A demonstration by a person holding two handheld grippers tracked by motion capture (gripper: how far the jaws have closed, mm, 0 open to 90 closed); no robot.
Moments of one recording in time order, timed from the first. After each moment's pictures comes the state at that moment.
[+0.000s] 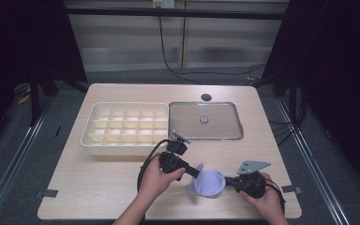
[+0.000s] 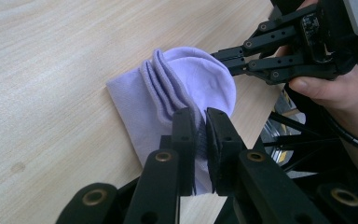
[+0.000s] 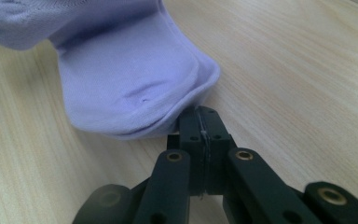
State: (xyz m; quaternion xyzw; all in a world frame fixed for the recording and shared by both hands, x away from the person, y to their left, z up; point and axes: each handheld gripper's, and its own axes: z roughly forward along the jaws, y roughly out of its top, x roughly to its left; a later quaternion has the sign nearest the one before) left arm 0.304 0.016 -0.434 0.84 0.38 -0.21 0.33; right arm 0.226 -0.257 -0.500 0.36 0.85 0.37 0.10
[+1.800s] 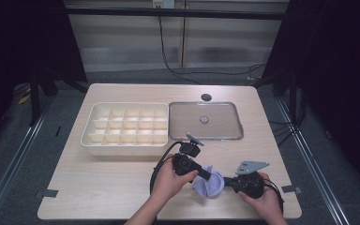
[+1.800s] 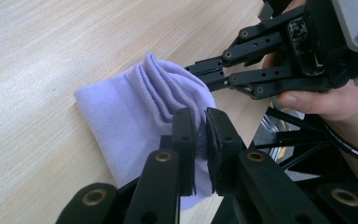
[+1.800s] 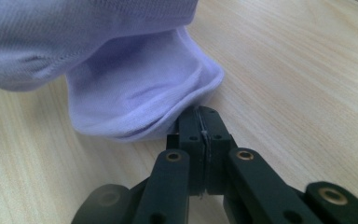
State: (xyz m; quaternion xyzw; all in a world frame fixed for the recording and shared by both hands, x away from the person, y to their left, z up) left arm 0.298 -0.019 -0.437 0.85 0.36 -0.21 0.32; right arm 0.226 -0.253 -0.500 0.35 0.85 0.37 0.10
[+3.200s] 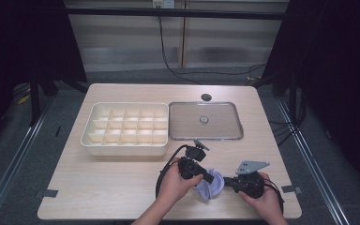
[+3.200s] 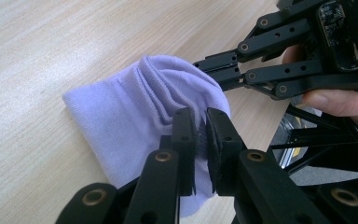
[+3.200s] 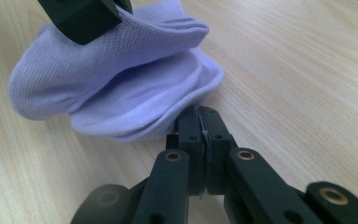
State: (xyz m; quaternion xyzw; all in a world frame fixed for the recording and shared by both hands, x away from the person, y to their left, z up) left arm 0.293 -0.035 -0.451 0.86 0.36 -0.19 0.31; right arm 0.226 -0.253 -0.501 0.36 0.85 0.37 0.10
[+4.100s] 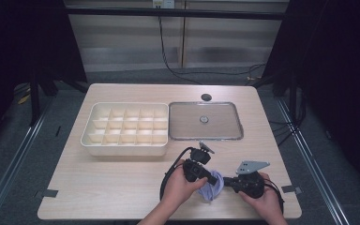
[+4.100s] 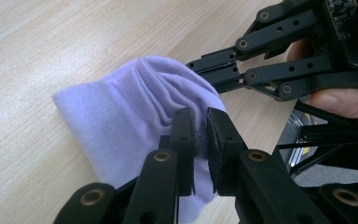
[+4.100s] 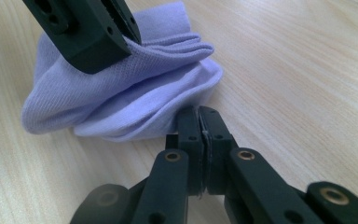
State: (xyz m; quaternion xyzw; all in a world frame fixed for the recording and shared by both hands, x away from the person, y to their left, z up) left arm 0.286 -0.048 -0.455 0.87 0.35 -0.17 0.30; right arm 0.226 -0.254 -0.501 0.36 0.85 0.37 0.10
